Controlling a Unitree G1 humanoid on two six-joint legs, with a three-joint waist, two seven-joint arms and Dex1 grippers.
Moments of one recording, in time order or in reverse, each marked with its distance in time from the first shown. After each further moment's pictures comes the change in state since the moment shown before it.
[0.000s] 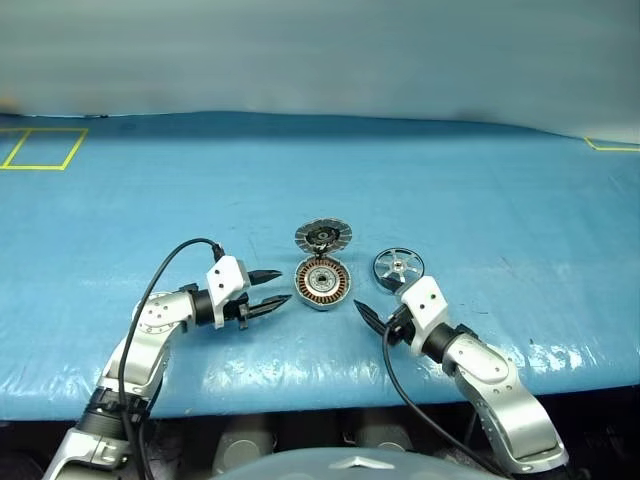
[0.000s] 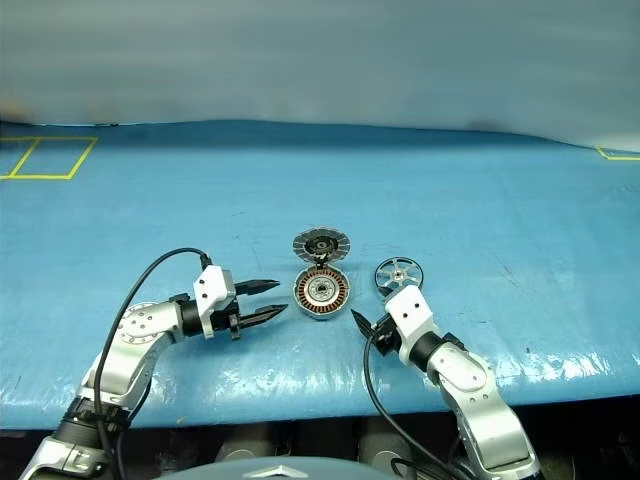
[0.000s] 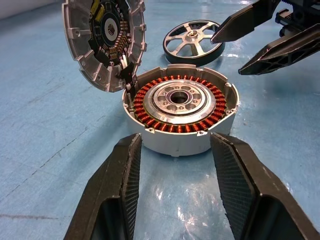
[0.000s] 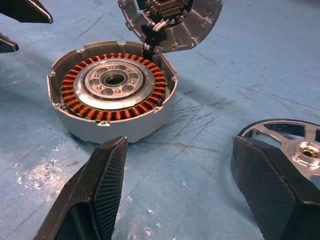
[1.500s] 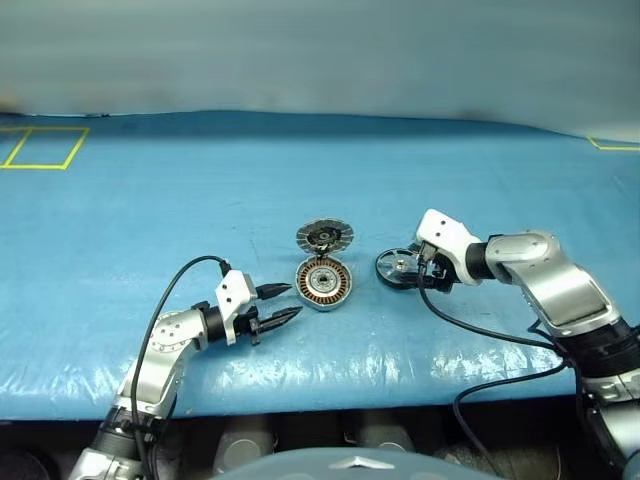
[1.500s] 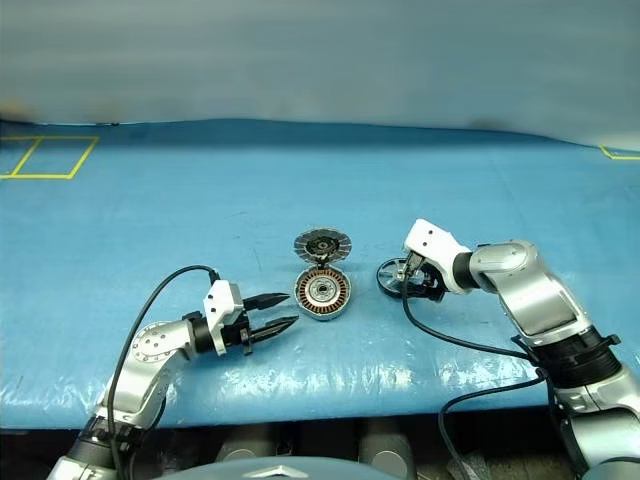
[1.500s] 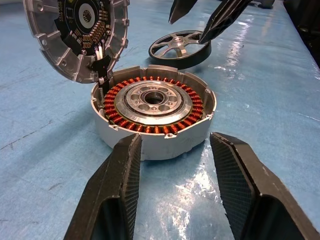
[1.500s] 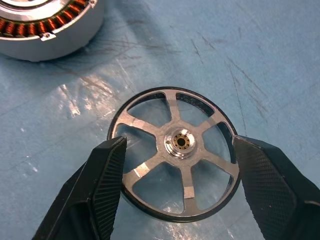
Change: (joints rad) left arm 0.082 -0.080 -0.021 -0.008 -0.023 -0.029 0.020; right arm -0.620 -0.442 0.150 0.350 -0.017 0.347 0.469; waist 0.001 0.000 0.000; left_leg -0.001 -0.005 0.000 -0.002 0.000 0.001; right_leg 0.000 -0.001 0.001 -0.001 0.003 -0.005
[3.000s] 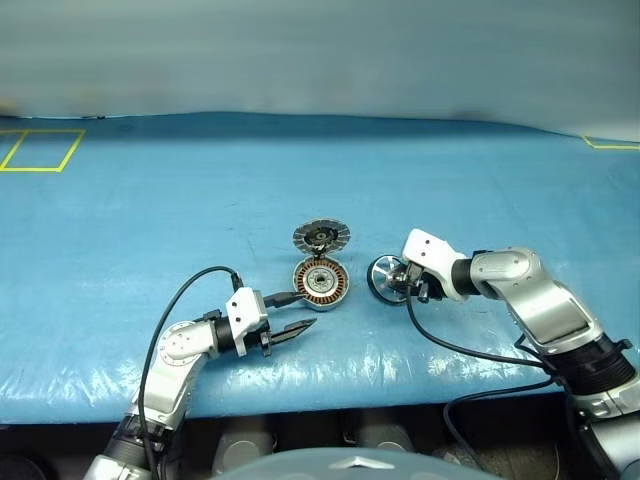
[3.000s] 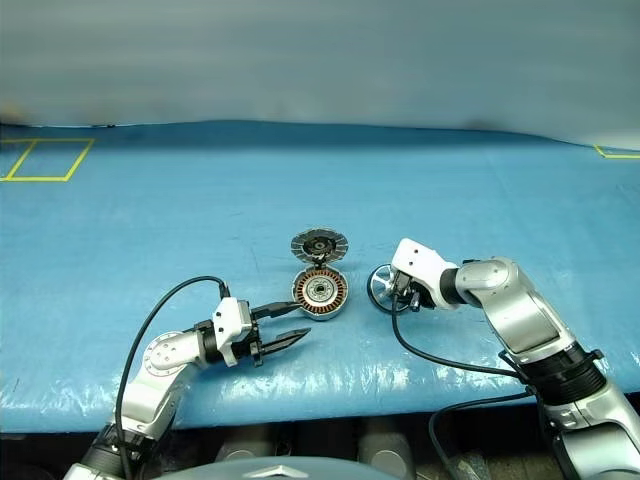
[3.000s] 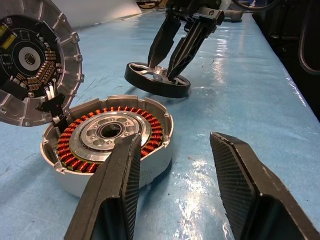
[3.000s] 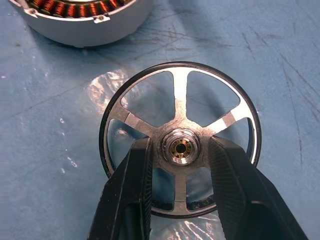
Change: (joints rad) left arm 0.034 -0.032 -0.053 0.047 0.019 -0.196 -0.008; right arm 0.099 0.034 0.009 -0.124 0.003 -0.017 0.032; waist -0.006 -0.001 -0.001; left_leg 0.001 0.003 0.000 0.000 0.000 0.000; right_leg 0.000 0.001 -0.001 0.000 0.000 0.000
